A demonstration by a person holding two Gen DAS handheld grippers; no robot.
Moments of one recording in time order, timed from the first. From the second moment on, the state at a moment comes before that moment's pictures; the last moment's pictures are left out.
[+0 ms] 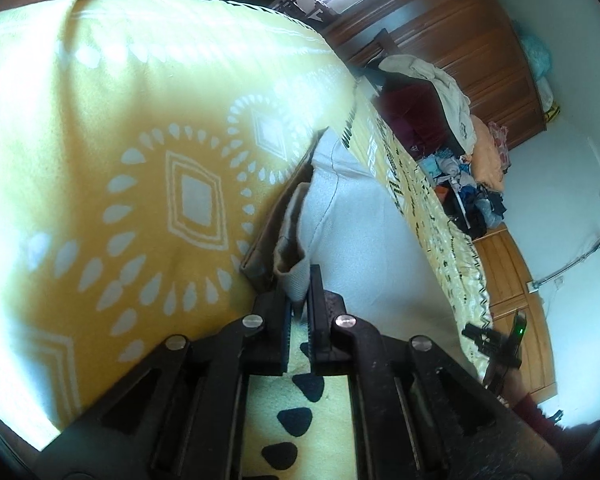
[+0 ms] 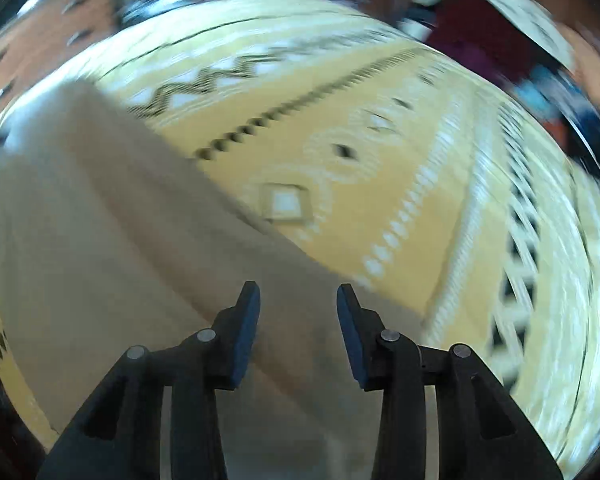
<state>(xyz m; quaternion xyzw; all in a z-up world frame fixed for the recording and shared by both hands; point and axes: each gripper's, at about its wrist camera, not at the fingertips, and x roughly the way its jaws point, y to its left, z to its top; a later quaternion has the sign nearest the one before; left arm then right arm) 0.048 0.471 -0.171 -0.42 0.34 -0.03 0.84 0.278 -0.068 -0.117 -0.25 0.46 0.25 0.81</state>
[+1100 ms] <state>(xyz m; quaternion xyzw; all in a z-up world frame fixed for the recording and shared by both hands) 0.061 0.466 -0.168 -0.37 0.33 -0.02 0.87 0.326 0.018 -0.165 -0.26 0.49 0.42 0.71</state>
